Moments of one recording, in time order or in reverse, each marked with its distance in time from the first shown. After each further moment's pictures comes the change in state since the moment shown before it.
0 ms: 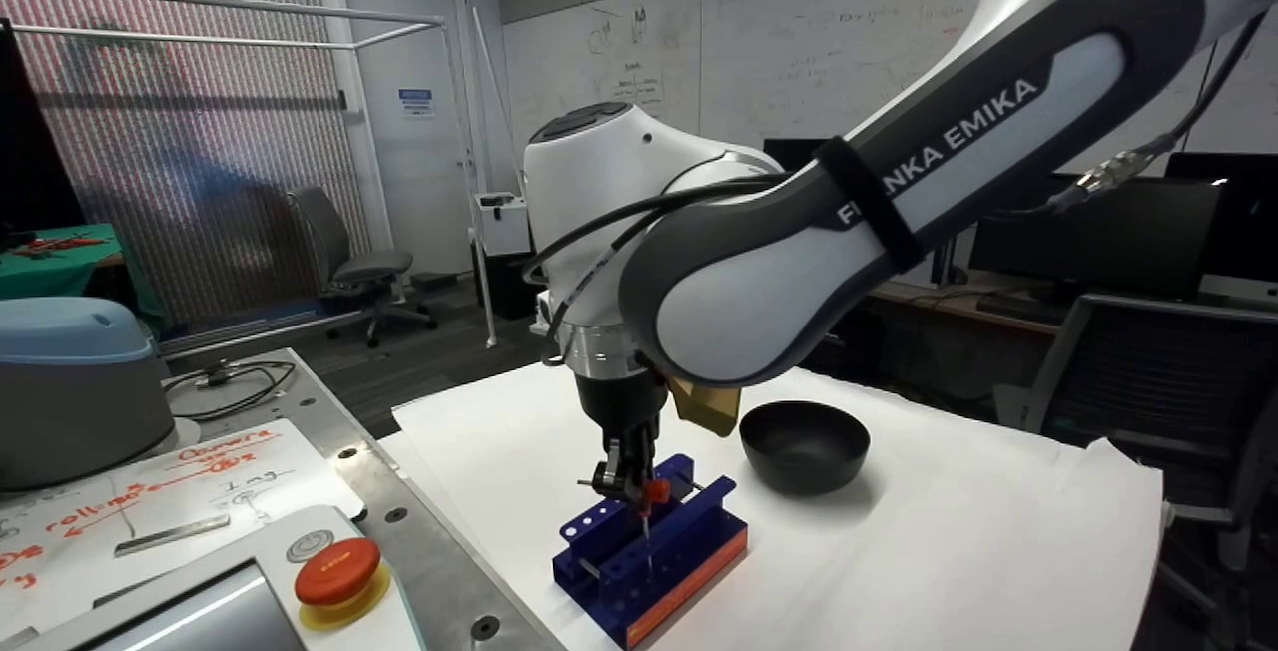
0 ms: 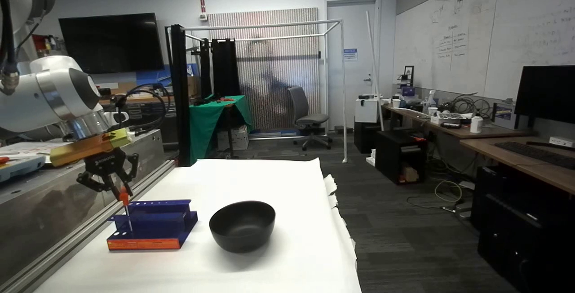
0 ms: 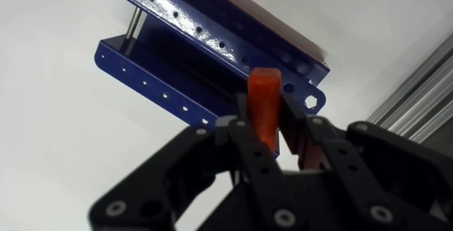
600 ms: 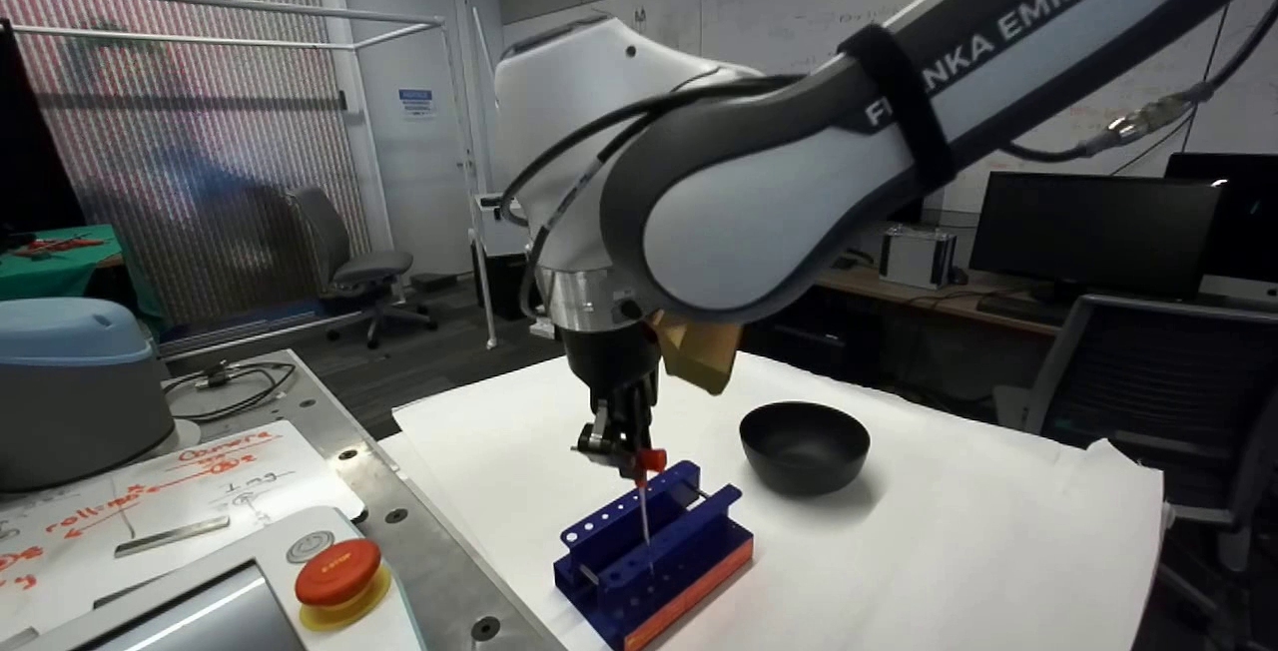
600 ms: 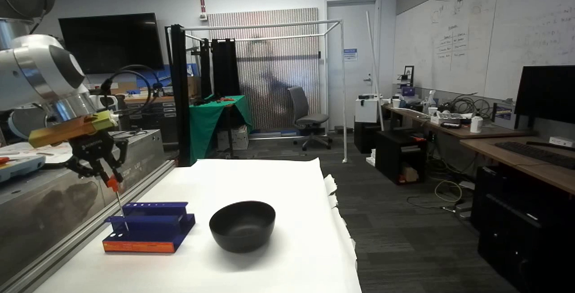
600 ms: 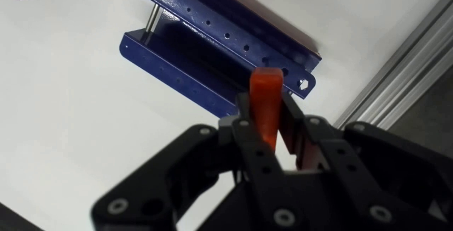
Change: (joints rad) arm 0.034 -0.062 0.001 0.025 0.001 -0.102 0.065
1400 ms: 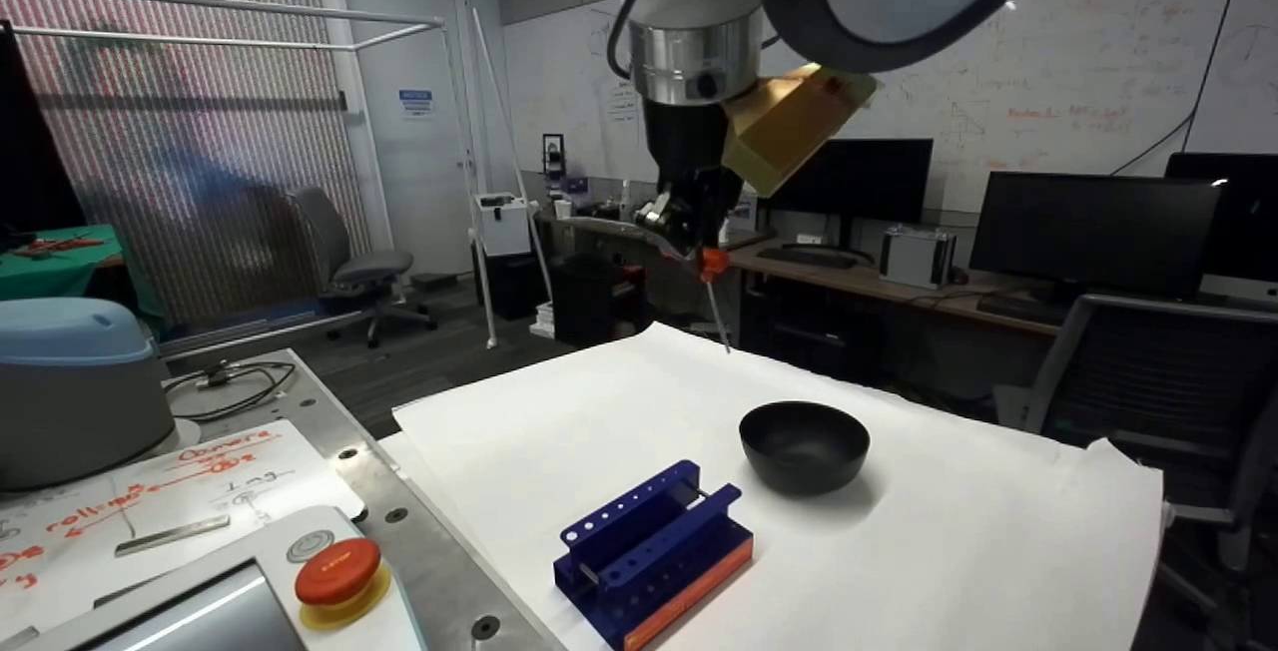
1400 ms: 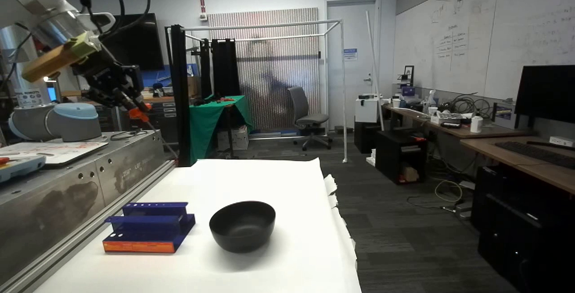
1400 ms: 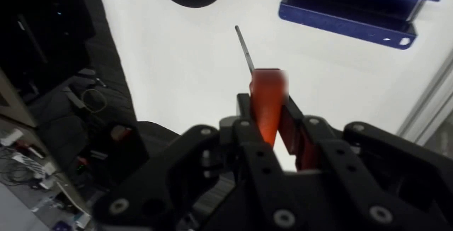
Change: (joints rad) arm -0.019 -0.312 -0.045 -0.111 -0.231 -0.085 0.395
